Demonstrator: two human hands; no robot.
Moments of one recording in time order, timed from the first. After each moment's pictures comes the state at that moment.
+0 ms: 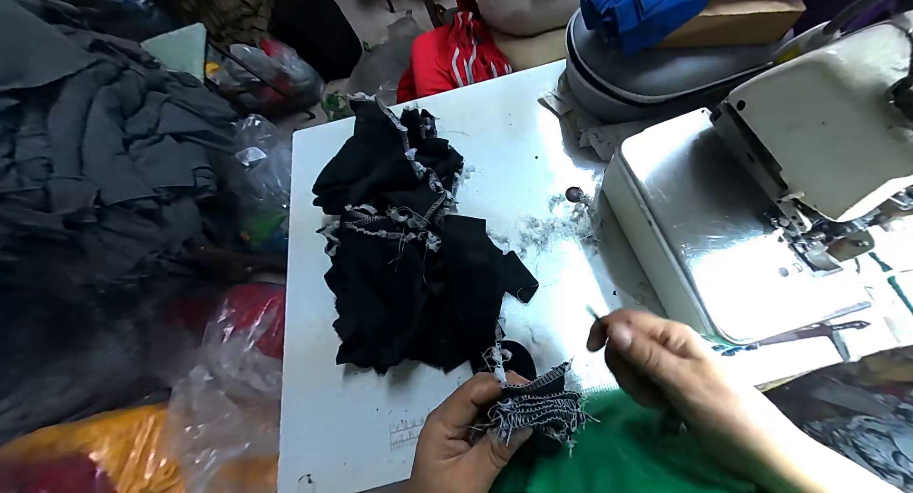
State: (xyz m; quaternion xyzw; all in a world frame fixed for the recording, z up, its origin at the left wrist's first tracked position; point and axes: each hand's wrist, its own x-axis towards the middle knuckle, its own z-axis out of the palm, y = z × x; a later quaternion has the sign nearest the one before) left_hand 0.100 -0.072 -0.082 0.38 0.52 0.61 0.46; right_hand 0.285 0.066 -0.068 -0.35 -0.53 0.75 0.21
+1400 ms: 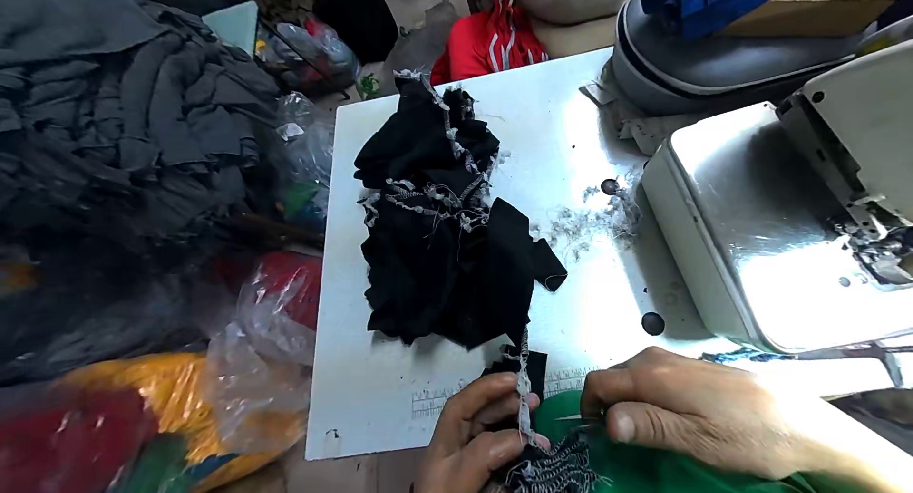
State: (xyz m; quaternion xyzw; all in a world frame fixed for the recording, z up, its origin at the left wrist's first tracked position) left_hand 0.096 -0.108 -0.085 0.51 0.57 0.56 0.30; right_hand 0.269 0.092 -0.063 -0.01 -0.79 0.61 -0.03
